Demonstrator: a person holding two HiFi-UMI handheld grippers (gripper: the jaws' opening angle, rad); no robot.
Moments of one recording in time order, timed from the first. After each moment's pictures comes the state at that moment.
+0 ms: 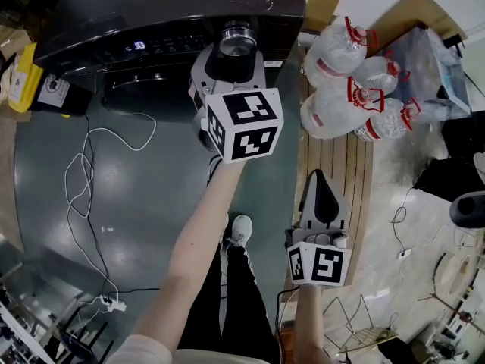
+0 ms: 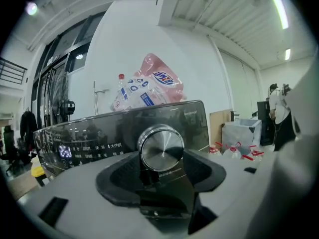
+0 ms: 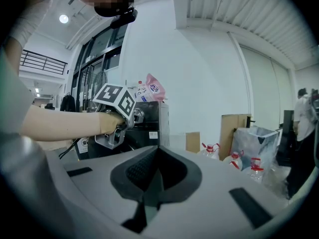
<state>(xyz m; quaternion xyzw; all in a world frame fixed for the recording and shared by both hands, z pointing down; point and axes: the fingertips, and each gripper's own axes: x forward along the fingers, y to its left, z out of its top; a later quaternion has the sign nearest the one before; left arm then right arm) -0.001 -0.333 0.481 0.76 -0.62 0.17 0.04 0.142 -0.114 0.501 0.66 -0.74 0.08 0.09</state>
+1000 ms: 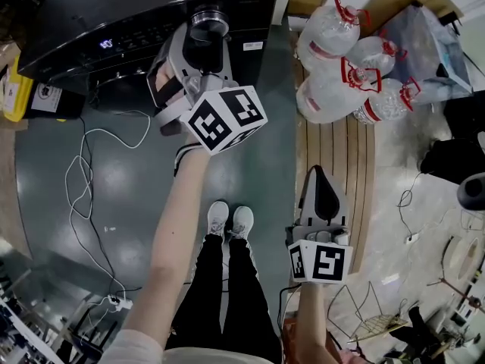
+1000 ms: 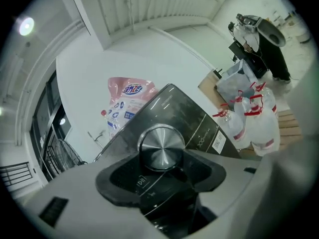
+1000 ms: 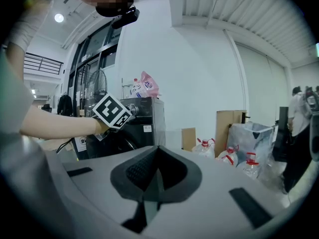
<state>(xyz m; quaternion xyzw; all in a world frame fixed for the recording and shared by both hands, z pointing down) -0.001 -0.333 0.483 0.68 -0.60 0.34 -0.24 0.167 -0.092 0.519 0.67 -0.73 0.09 0.09</state>
